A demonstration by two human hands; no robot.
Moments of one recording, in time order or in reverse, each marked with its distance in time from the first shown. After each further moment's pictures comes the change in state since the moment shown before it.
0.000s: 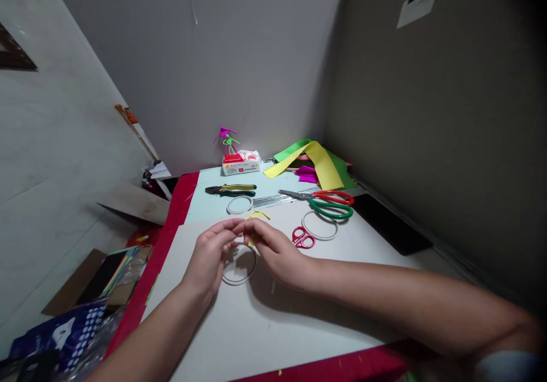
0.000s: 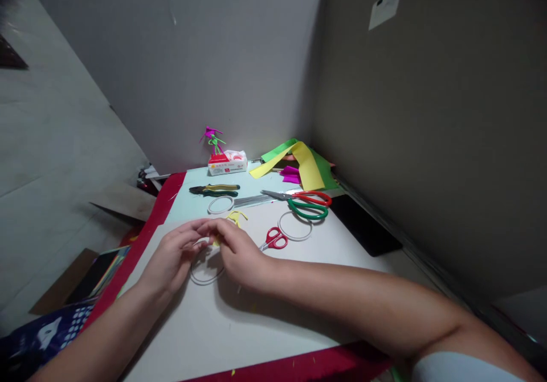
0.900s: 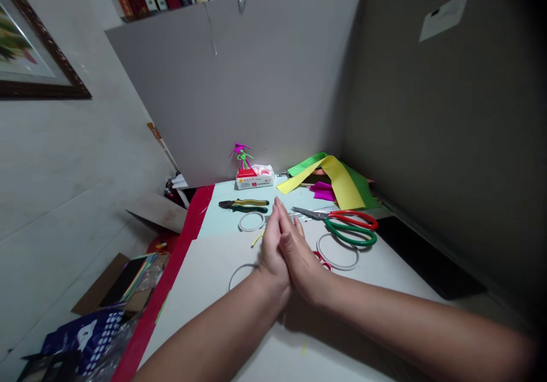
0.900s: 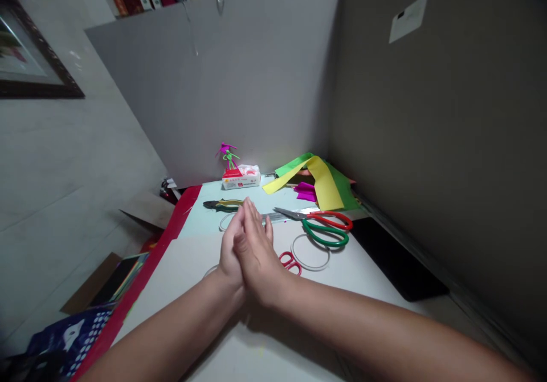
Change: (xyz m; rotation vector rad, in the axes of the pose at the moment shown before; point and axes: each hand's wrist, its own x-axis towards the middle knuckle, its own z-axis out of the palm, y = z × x) left_hand 0.022 -0.006 0.116 -0.535 -0.091 -0.015; right_hand 0.016 -0.007 -0.027 -0.353 0.078 0.008
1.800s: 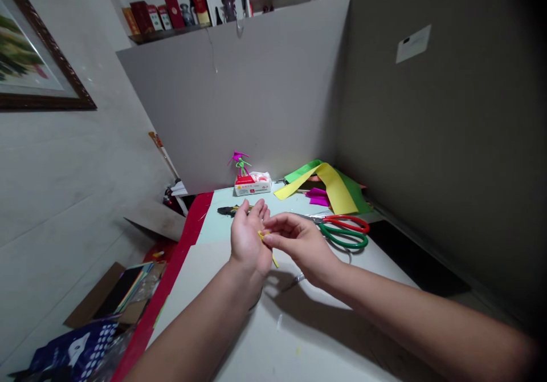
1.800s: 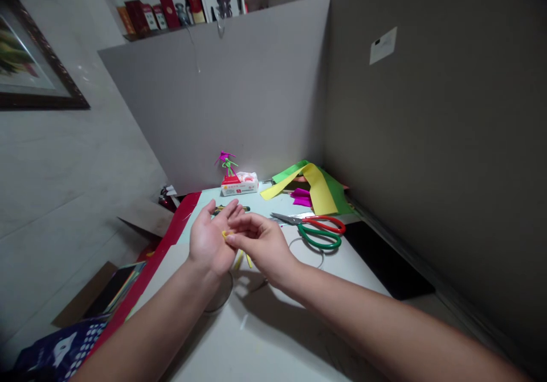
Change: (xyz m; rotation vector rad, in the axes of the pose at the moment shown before) left_hand 0.000 0.044 0.011 0.085 0.118 -0.010; right_hand 0.010 -0.017 -0.019 0.580 0.121 0.106
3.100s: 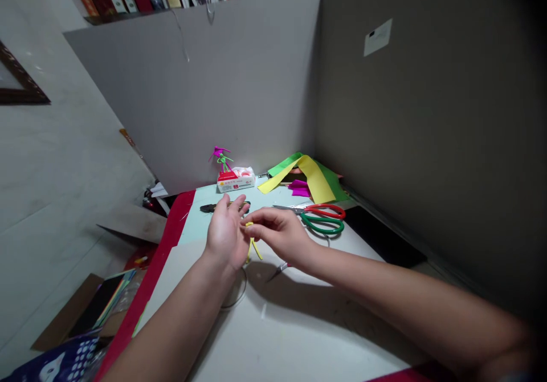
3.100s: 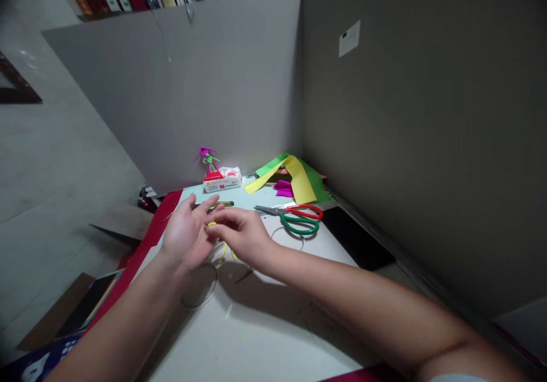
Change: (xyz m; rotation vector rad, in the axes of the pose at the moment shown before) left_hand -0.001 0.006 0.002 0.237 -0.024 -0.080; right_hand 0.003 0.004 -0.013 -0.144 -0.098 -0.133
